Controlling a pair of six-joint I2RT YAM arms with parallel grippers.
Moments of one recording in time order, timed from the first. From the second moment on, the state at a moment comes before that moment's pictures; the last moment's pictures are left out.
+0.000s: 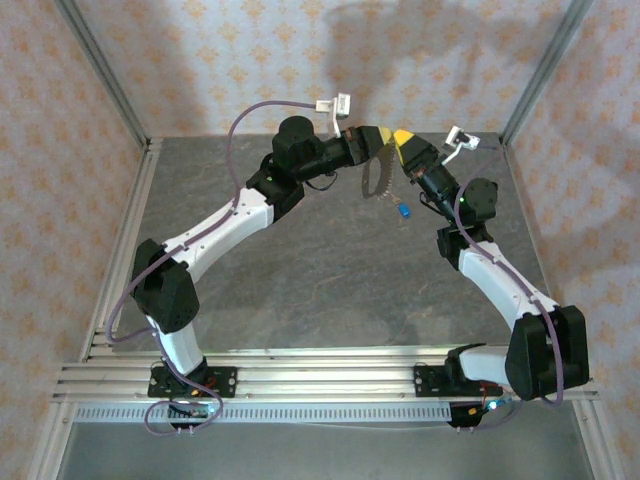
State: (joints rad) left arm -0.62 1.78 1.64 0.24 0.45 -0.93; right arm 0.22 1.27 0.84 0.88 -0.47 1.30
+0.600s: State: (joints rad) left arm -0.58 1.83 1.95 -0.09 0.67 -0.66; right arm 0.10 1.06 0.85 0.57 -0.56 1.15
